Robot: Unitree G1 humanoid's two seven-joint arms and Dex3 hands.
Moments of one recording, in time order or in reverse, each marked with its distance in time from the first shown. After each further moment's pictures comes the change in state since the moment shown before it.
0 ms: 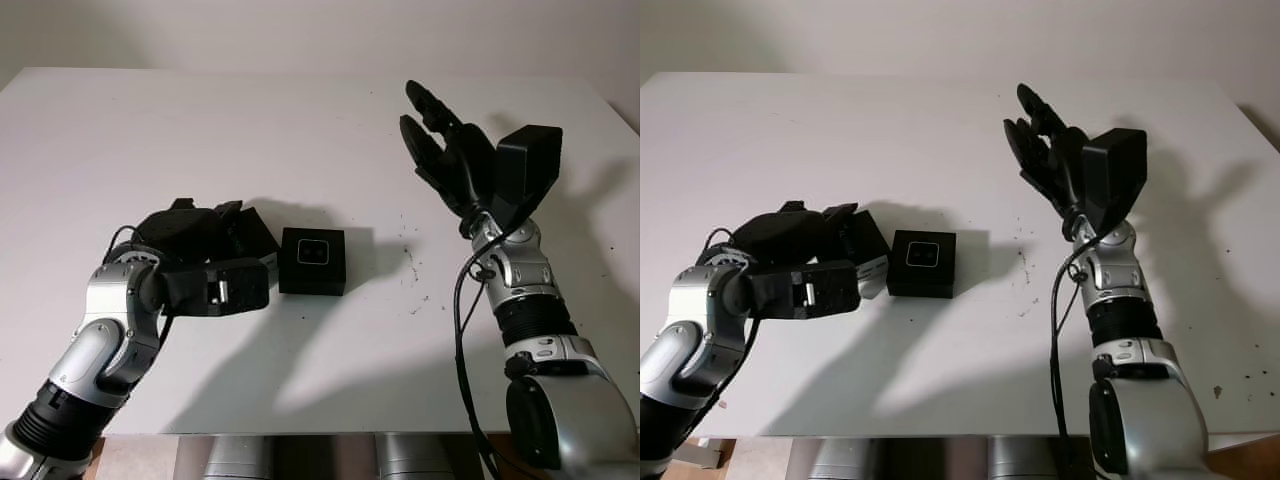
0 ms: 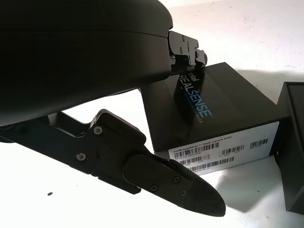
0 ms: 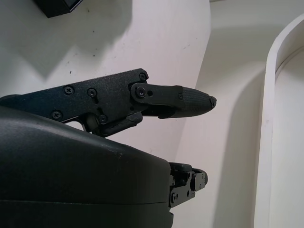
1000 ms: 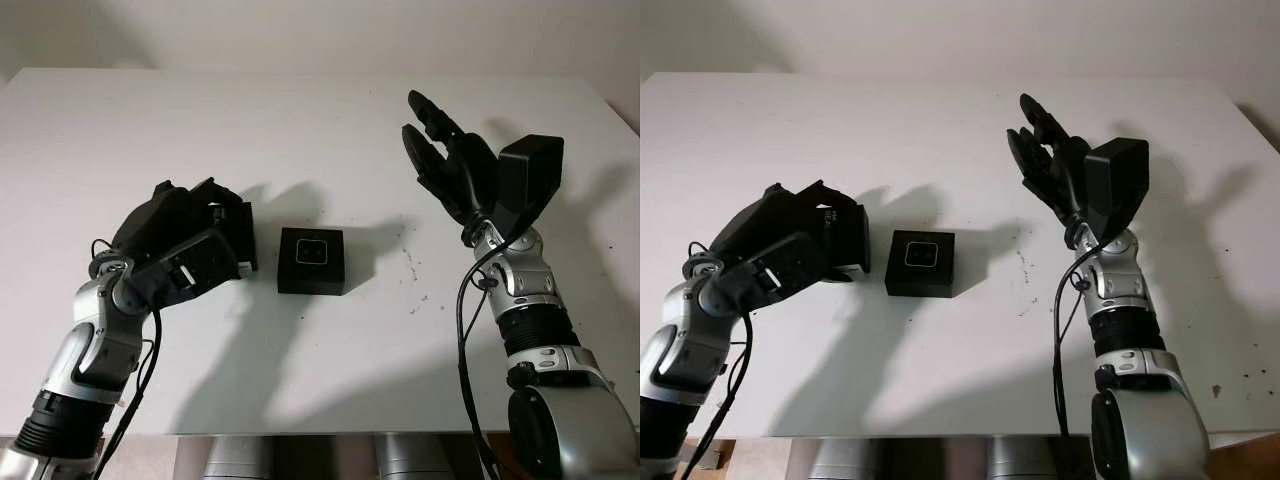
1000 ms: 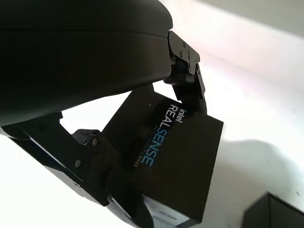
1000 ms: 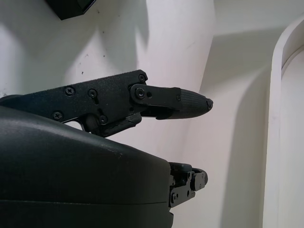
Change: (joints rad) left arm 0.027 -0.063 0.194 0.124 -0.316 -0.096 0.358; right arm 0.047 0.000 0.000 -0.042 0.008 0.020 0.001
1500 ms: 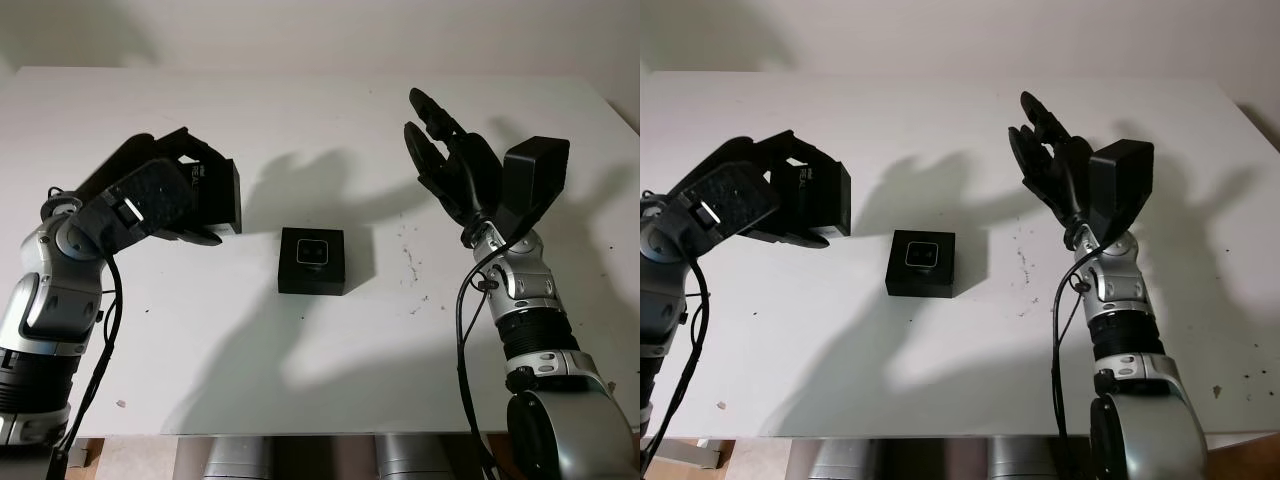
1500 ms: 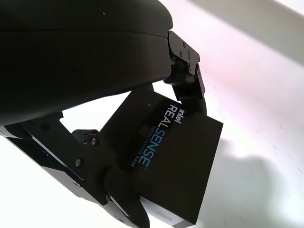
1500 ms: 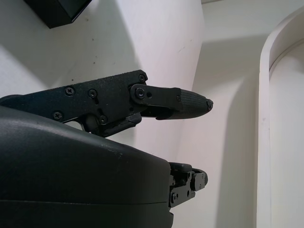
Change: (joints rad) left arm -0.167 0.081 0.077 -0.018 -0.212 0.094 -0.201; right arm 0.011 0.024 -0.001 -0.038 0.032 0.007 -0.013
